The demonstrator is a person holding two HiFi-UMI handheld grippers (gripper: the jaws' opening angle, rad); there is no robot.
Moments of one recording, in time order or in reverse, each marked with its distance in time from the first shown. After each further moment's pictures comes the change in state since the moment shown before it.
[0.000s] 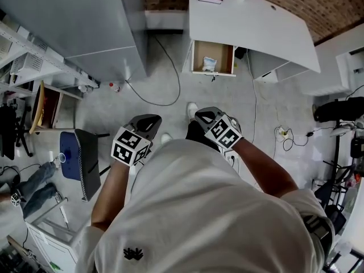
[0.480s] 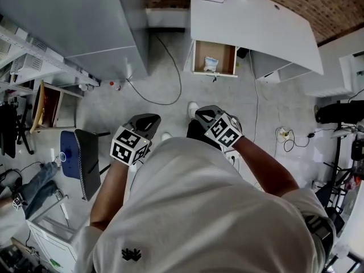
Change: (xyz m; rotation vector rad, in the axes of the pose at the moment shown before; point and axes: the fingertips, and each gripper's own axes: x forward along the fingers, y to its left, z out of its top) left arm 0.015 0.014 0.011 -0.006 0.026 0.010; right arm 0.006 -0.026 0.003 -0.027 0.005 0.012
